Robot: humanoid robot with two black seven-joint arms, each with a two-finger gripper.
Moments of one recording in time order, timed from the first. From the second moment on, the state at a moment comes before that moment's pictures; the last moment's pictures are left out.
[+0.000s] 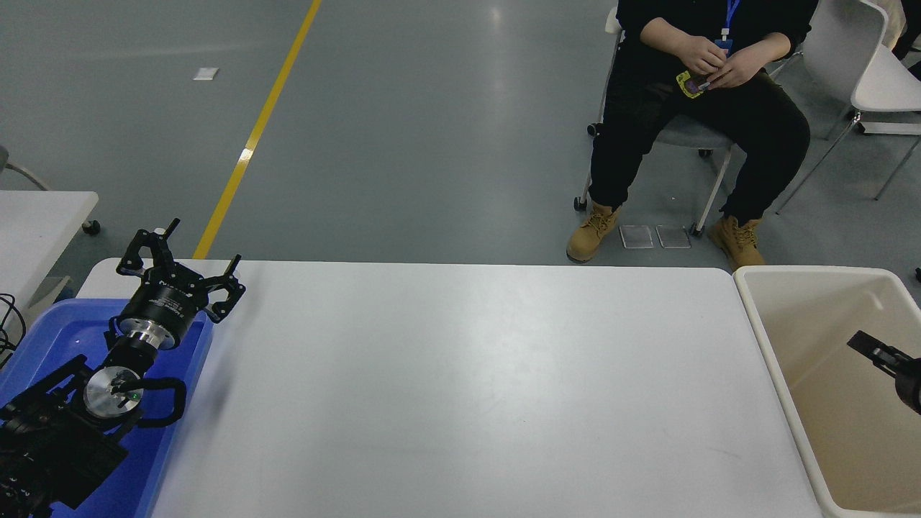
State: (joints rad) left arm -0.56 0.41 -0.83 -0.47 -0.19 -0.61 -0.31; right arm 0.72 -0.45 -0.29 -0.02 -0.37 0.03 0.29
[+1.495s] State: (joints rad) left arm -0.56 0.41 -0.83 -0.47 -0.19 -0.61 -0.31; right arm 0.91 -0.45 1.04 0.45 -0.21 0.03 0.29
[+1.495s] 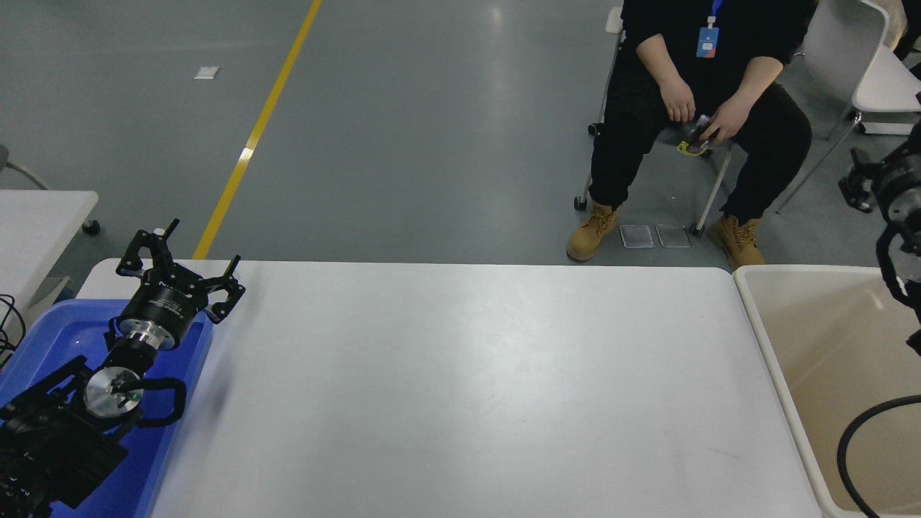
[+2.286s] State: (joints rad) left arm -0.56 0.41 -0.83 -0.47 -0.19 -0.61 -0.31; right arm 0.64 -0.28 1.20 0.56 -0.23 0.10 0.33
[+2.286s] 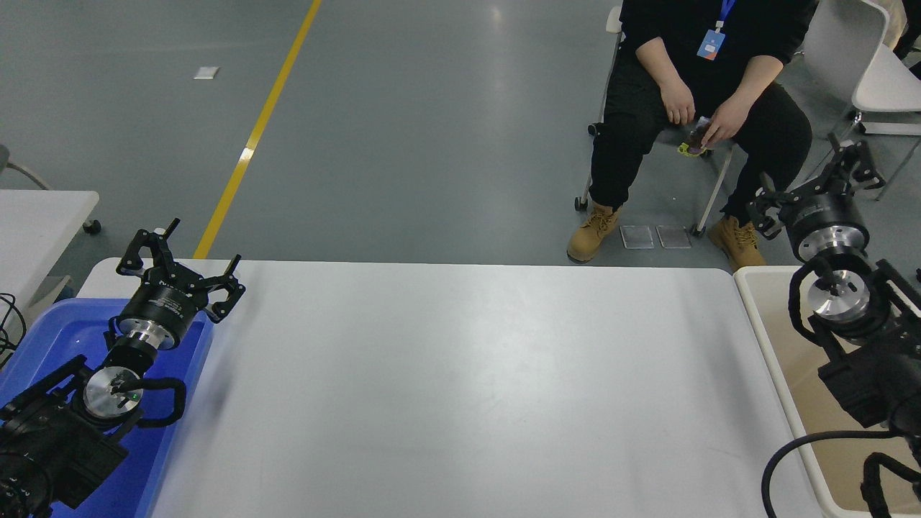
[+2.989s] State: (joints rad) left arm -0.56 0.41 -0.83 -0.47 -0.19 -0.61 -0.31; right arm 0.53 -0.24 1.20 0.58 -0.23 0.16 0.39
